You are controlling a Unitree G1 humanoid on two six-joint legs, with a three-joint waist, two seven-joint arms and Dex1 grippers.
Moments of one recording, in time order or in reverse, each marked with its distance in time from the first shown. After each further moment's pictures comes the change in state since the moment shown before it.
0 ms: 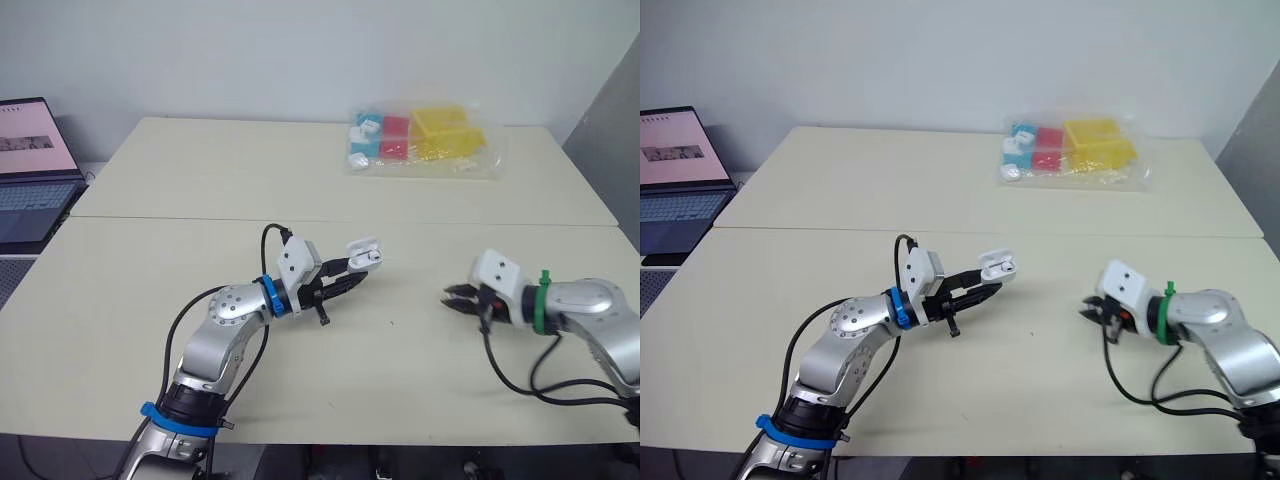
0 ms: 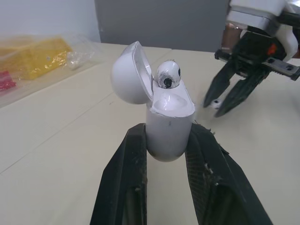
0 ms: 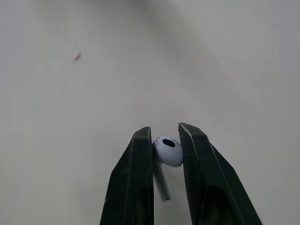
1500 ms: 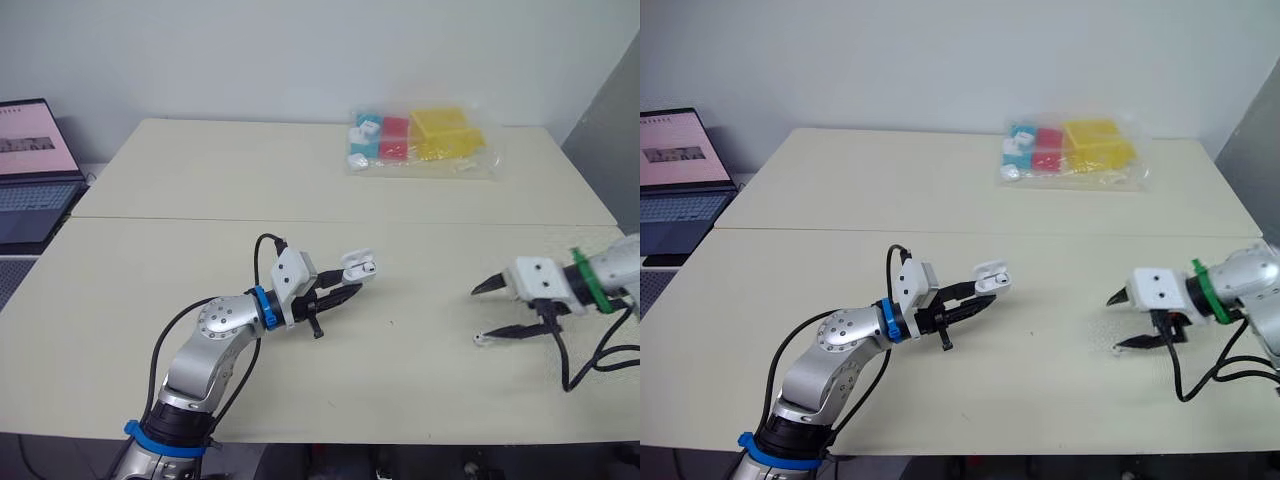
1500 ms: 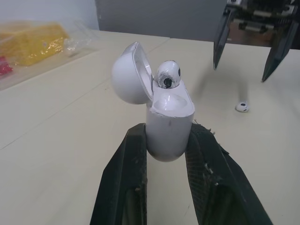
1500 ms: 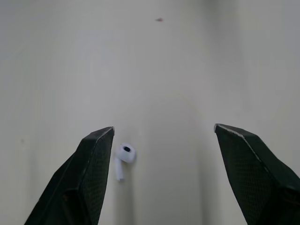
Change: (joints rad) left arm 0.060 0.018 0.006 -0.093 -0.002 0.074 0.023; right arm -0.102 -0.131 -0.056 0.019 -0.112 -0.110 0.297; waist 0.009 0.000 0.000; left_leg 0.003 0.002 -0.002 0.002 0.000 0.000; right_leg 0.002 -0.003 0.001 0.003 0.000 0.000
